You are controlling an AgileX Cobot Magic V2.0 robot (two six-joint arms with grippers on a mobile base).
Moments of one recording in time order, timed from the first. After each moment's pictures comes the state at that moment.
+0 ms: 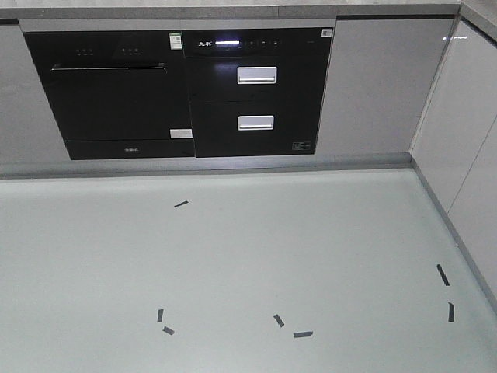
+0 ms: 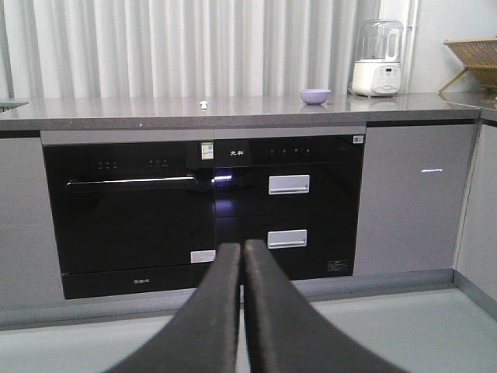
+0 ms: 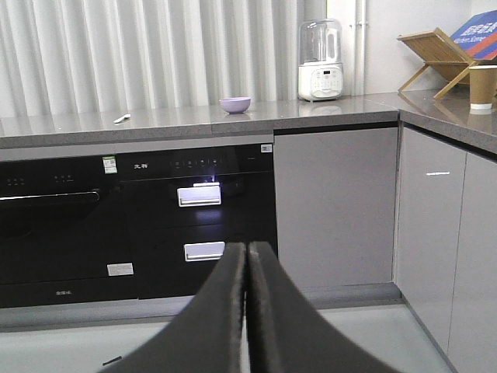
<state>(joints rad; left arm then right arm) -0.07 -0.01 0.02 -0.01 0.04 -0.07 -0.01 -0.01 0.03 0.01 0.02 0.07</state>
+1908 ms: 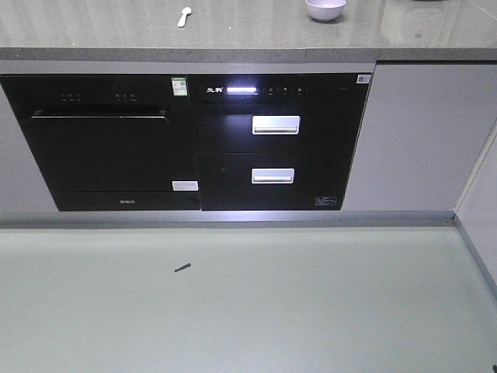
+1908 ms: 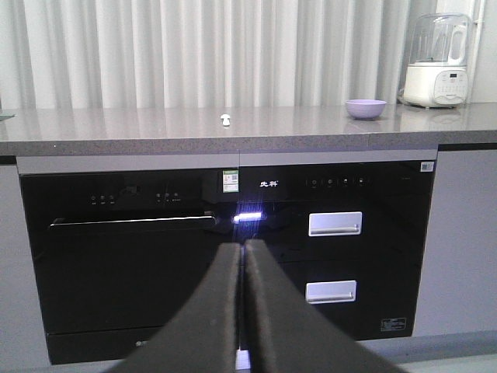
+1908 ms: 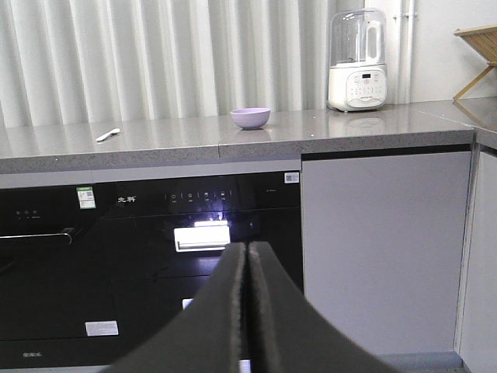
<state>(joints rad) -0.07 -0.01 0.02 -0.01 0.04 -0.07 -0.01 -0.01 0.03 0.01 0.02 0.07</state>
